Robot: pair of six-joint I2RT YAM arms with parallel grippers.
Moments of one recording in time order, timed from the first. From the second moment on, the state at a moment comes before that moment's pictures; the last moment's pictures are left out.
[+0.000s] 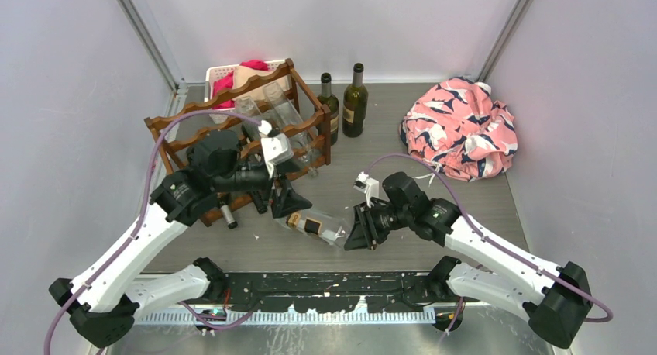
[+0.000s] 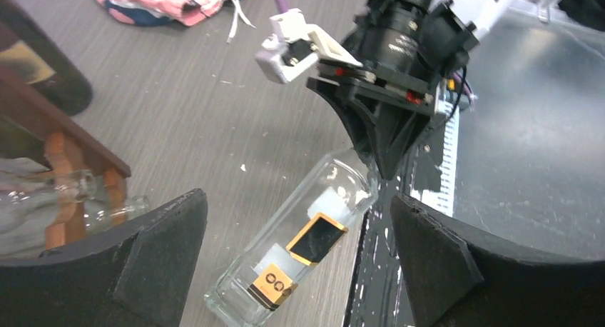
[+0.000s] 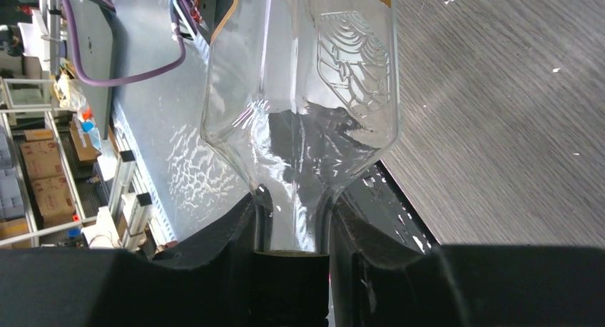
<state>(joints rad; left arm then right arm) -0.70 0.95 1.13 -0.55 0.63 0.14 0.78 0.92 0.65 -0.48 -0.62 0.49</state>
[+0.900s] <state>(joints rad) -0.70 1.02 1.38 -0.82 0.00 0.12 0.91 1.08 0.63 -0.14 -0.54 0.58</state>
